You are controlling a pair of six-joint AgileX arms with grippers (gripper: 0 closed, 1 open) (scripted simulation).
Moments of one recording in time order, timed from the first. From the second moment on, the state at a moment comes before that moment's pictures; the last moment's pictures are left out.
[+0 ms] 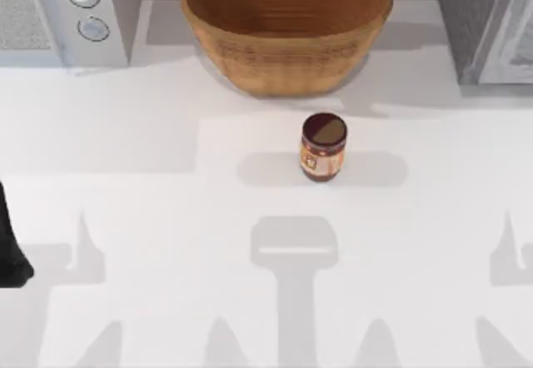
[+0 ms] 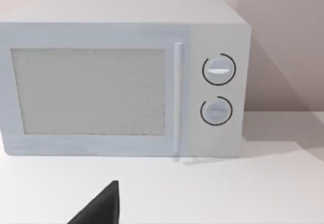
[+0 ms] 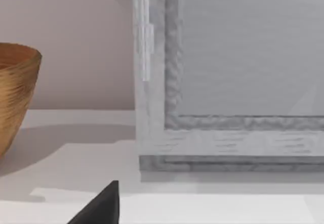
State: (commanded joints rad) left arm 0.00 0.00 0.00 0.00 0.00 0.00; right arm 0.00 0.00 0.00 0.00 0.00 0.00
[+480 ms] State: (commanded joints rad) left arm -0.02 0.18 0.04 0.13 0.08 -0.02; right arm 0.00 0.00 0.00 0.00 0.00 0.00
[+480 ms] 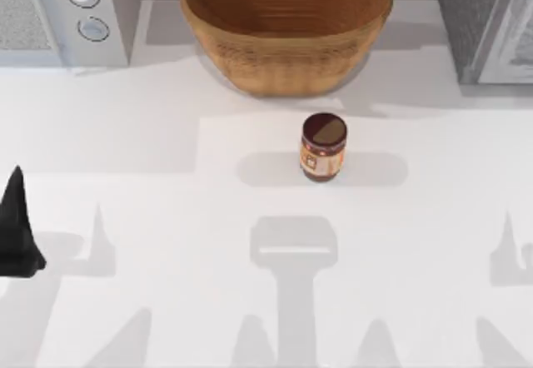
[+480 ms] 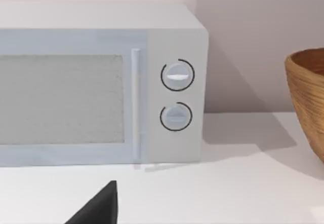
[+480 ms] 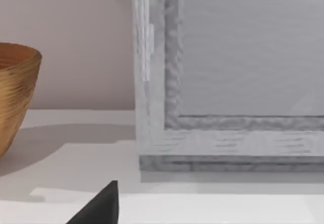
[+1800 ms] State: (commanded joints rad) left arm -0.17 1.33 0.47 0.95 0.62 -0.04; right arm 0.00 0.00 0.00 0.00 0.00 0.00
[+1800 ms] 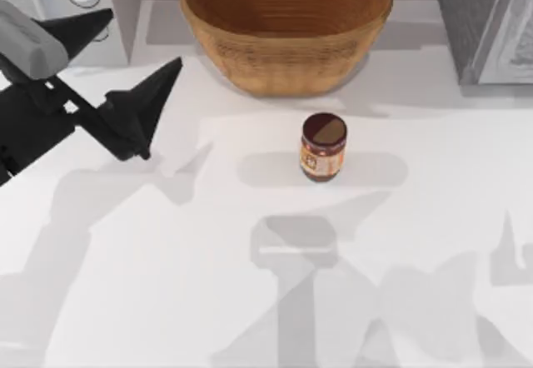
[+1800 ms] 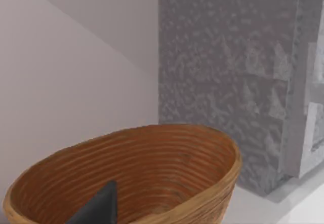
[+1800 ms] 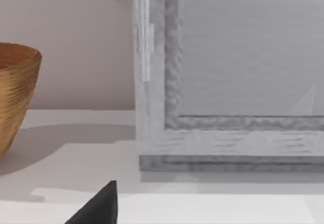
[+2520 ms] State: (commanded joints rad) left arm -0.25 1.85 0.73 1.25 0.92 0.00; right arm 0.00 0.00 0.00 0.00 0.00 0.00
